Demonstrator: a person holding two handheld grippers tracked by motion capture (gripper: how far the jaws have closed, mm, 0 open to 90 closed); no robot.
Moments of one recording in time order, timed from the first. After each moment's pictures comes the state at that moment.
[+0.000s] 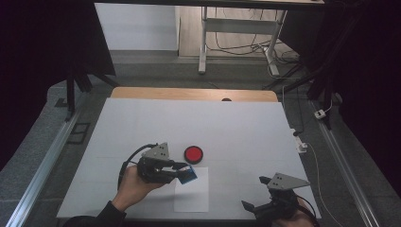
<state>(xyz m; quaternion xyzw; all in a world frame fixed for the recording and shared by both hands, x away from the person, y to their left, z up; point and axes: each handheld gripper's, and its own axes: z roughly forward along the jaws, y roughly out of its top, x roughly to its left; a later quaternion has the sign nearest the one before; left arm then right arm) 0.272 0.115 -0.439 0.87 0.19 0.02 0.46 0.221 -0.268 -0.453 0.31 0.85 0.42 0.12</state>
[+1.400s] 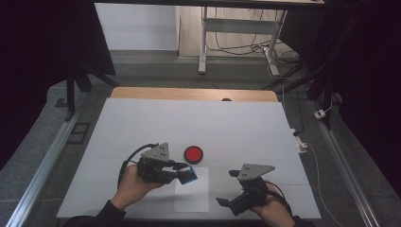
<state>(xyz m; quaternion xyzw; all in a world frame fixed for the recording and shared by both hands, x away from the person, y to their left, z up) 0.273 0.115 -0.438 0.87 0.17 0.02 0.46 0.255 -0.204 -0.466 0.21 0.87 0.44 0.05</state>
